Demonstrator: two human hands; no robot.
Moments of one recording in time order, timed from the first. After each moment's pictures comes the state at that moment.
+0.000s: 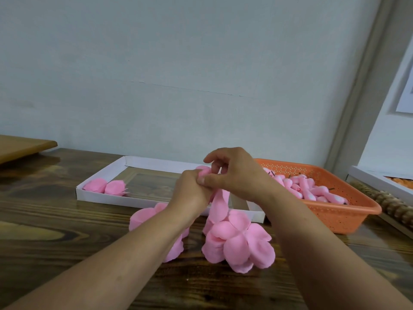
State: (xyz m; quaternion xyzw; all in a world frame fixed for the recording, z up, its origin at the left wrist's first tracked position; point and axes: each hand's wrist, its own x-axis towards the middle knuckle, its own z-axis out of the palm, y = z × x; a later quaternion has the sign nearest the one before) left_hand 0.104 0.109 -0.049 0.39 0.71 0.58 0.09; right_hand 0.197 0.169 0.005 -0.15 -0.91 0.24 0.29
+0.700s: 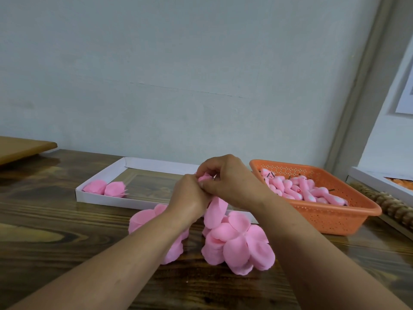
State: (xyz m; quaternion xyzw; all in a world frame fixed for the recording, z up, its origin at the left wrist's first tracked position) left_hand 0.095 0.113 -0.060 0.40 0.75 0.52 0.06; right_hand 0.194 0.160 -0.003 -0.13 -0.93 0.22 0.27
